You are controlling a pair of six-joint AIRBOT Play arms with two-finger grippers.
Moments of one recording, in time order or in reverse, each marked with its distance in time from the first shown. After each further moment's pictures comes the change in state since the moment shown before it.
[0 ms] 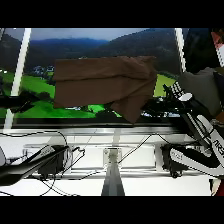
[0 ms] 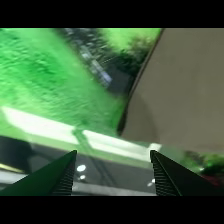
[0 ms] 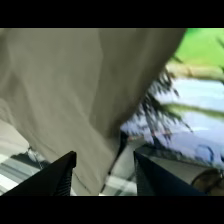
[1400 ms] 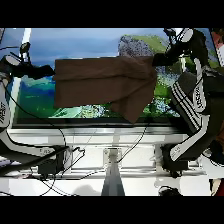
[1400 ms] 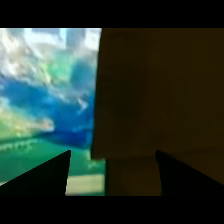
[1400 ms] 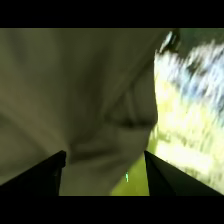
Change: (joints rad) left arm -0.413 -0.457 0.450 0.080 0.296 0.087; right arm 0.037 -0.657 1.330 -0.571 0.432 0.037
